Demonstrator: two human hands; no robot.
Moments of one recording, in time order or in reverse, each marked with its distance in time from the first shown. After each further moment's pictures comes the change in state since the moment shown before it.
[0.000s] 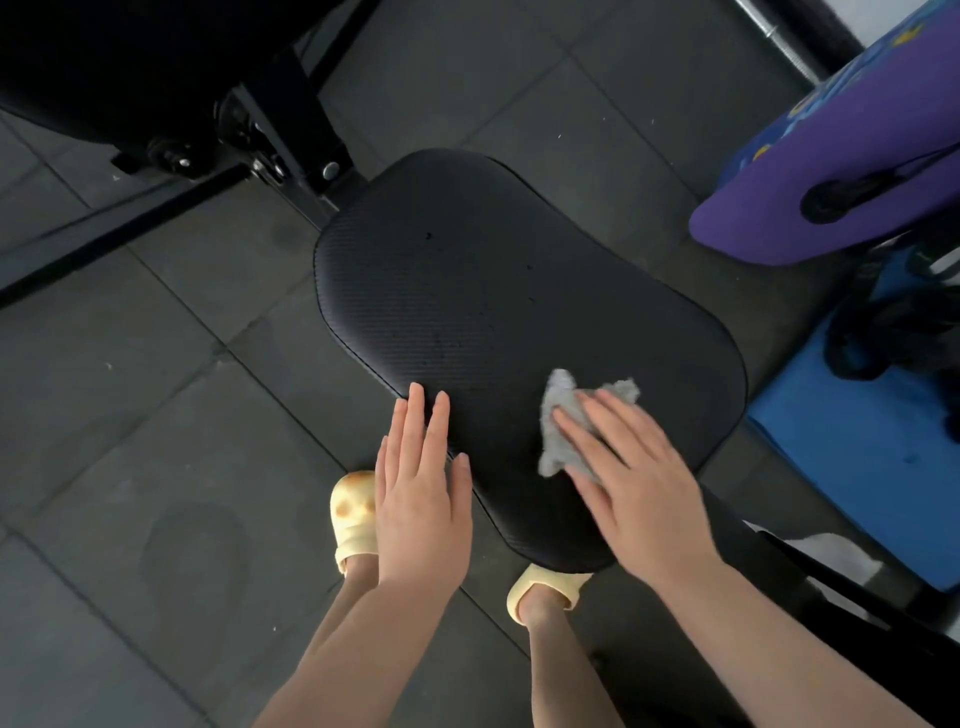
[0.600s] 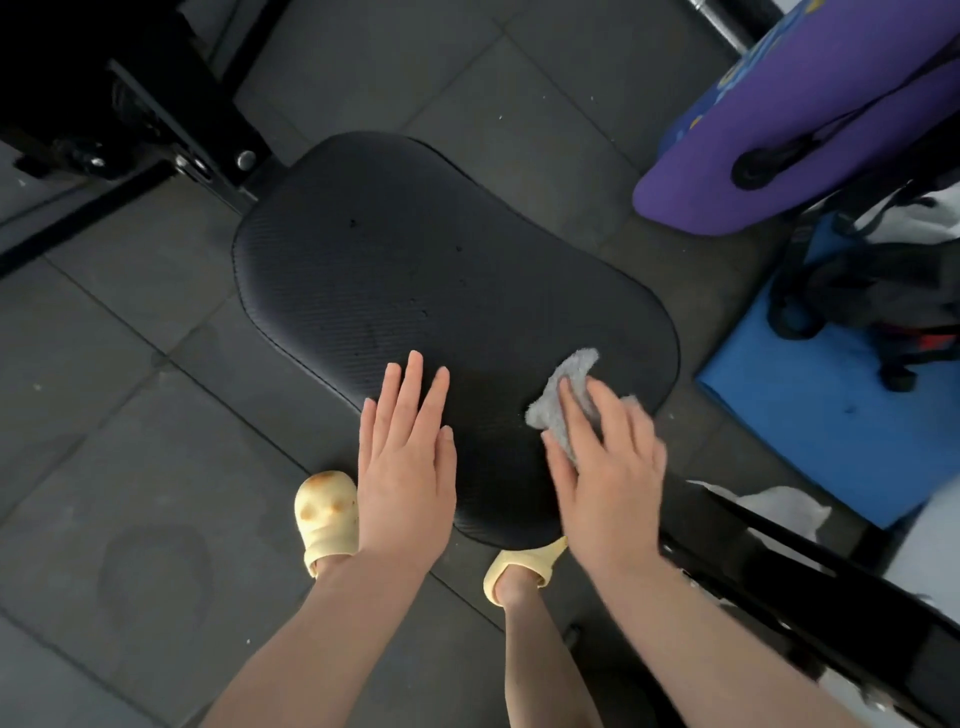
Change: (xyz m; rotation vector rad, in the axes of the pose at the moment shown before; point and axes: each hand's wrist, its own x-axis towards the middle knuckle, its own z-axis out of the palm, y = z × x) left_hand 0.012 0.021 0.015 0.125 -0.062 0.220; right_hand -0.021 -0.010 0.006 -0.044 0.224 0.409
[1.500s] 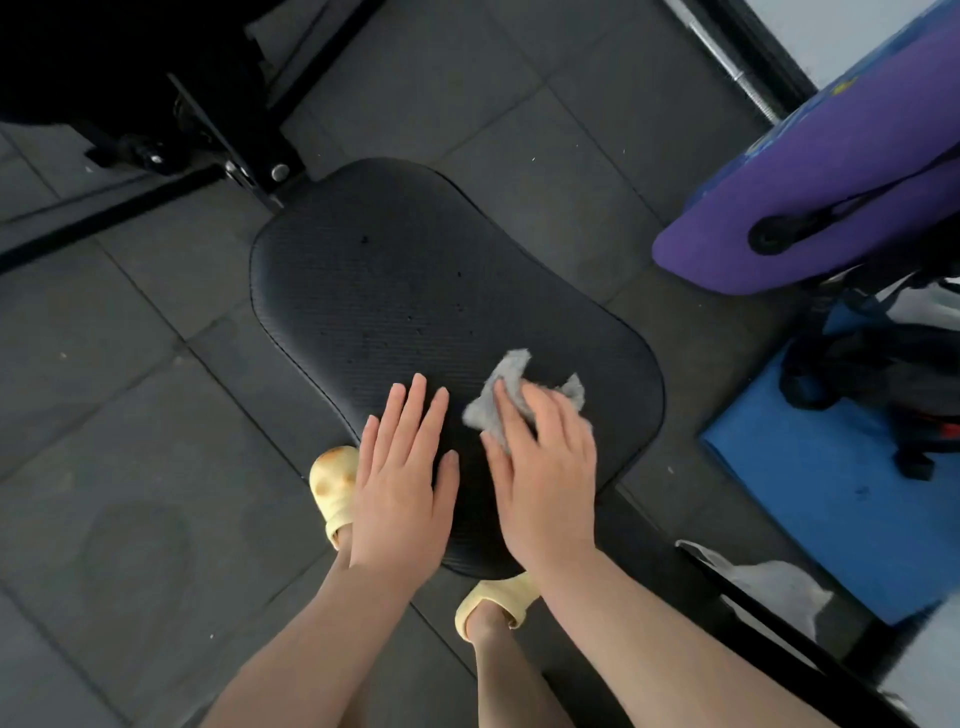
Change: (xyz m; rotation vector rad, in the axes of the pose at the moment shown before) left_hand -0.003 0.023 0.016 0.048 0.051 -0.071; right_hand 0.034 -0.012 0.011 0.137 0.008 -0.175
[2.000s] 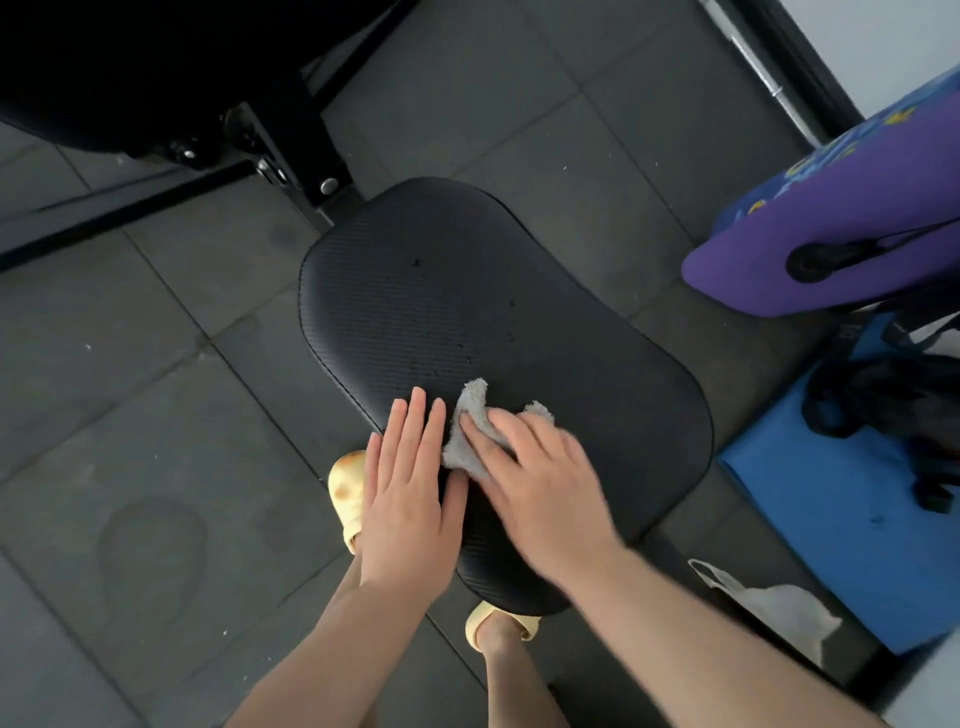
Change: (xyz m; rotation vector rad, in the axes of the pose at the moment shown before) left_hand 0.011 -0.026 -0.014 -0.086 0.018 -0.081; right_hand 0.032 -0.020 0.006 -0.147 -0.103 -0.474
